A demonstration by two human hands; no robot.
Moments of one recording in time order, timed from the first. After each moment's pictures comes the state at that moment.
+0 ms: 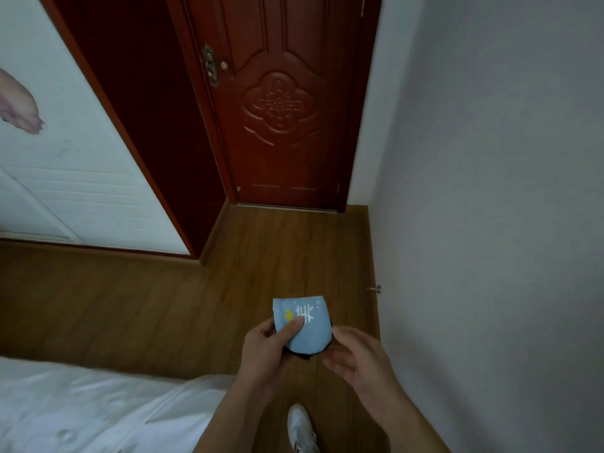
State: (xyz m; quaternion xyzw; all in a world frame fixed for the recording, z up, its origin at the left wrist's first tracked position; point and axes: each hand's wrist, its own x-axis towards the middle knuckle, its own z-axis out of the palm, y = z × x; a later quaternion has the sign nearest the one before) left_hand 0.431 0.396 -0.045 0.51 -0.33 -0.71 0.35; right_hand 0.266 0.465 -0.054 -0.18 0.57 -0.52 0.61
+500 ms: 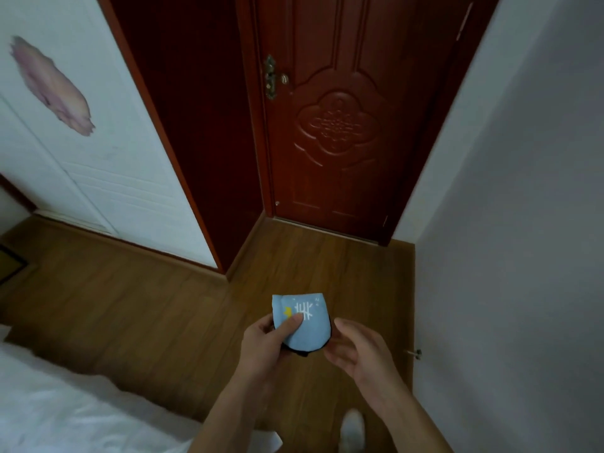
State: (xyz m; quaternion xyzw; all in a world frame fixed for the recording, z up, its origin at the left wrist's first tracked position) left_hand 0.446 0.171 -0.041 0.54 -0.29 -0.67 0.41; right_hand 0.268 0.206 -0.030 -0.21 0.59 -0.45 0.64
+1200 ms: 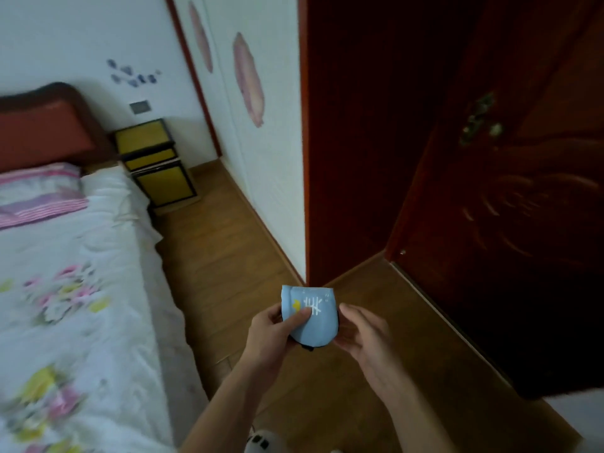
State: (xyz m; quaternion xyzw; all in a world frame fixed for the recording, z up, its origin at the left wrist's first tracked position) left_hand 0.499 -0.073 -0.017 0.60 -0.11 -0.50 0.61; right_hand 0.345 -0.166 -0.025 -0.42 0.45 -0.24 0.75
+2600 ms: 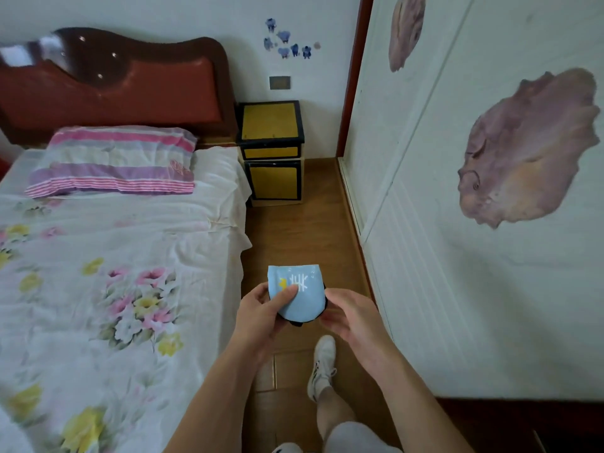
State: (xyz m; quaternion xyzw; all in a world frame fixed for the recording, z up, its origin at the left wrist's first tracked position) left_hand 1.080 -0.193 -0.043 0.61 0.10 -0.34 0.71; right_hand 0.992 -0.343 -0.057 -0.53 0.36 -0.01 0.77
